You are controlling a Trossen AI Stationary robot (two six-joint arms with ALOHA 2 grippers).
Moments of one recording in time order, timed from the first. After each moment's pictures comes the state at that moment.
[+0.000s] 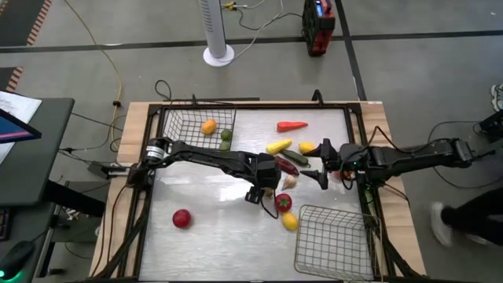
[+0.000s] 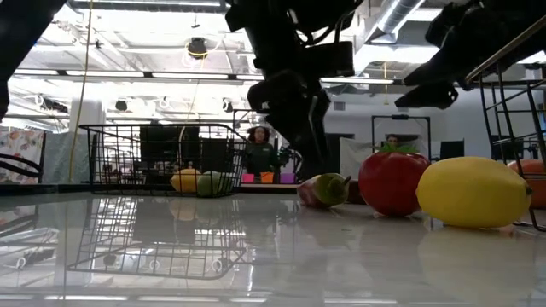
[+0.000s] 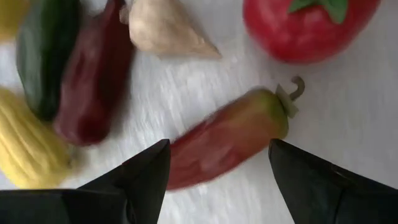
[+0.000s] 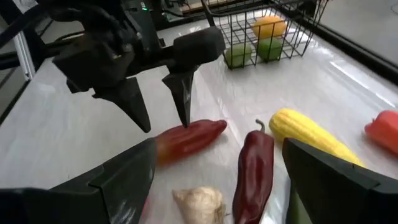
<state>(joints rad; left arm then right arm) -0.04 2.11 1.69 -0.71 -0.08 0.34 0.03 0.67 0.37 -0.08 0.18 0.24</state>
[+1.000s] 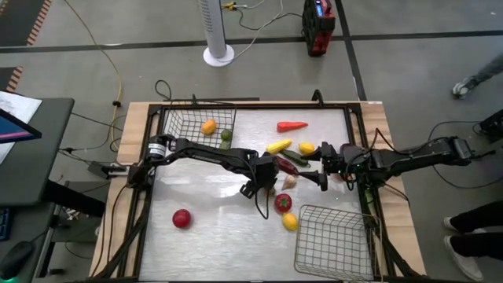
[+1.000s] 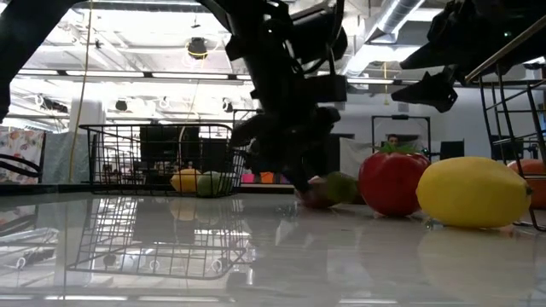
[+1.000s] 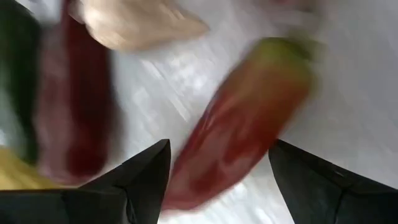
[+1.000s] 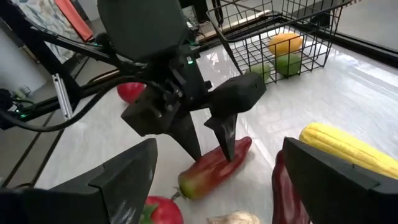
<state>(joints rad) 0.01 2.13 1.60 -0.59 -0.03 0.69 0.07 0.67 0.30 0.11 0.18 0.37</state>
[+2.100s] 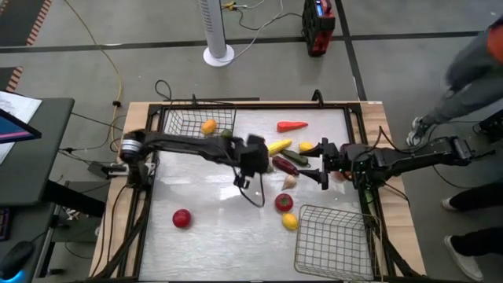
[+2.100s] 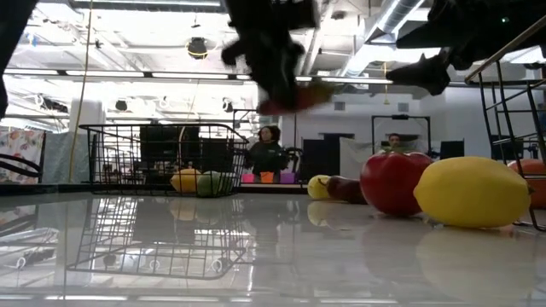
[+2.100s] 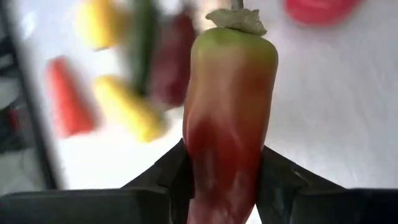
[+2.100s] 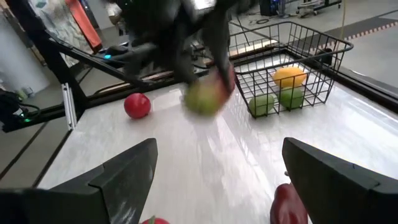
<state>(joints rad) 0.01 1.88 1.63 -0.80 -0.20 0.46 0.07 0.67 0.35 0.14 0.18 0.27</state>
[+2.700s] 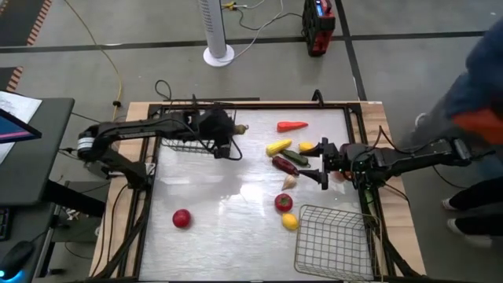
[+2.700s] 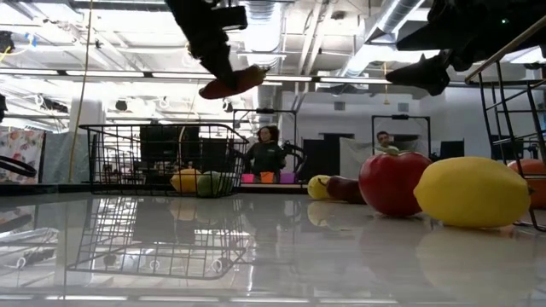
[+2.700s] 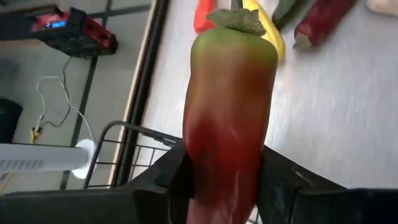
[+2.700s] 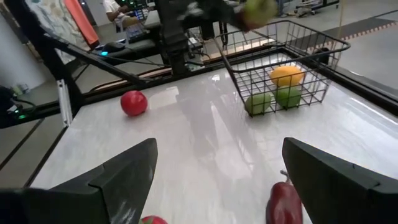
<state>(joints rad) 0.24 1.45 1.28 -0.70 -0.28 0.24 0.06 0.67 0.35 0.13 0.18 0.25</state>
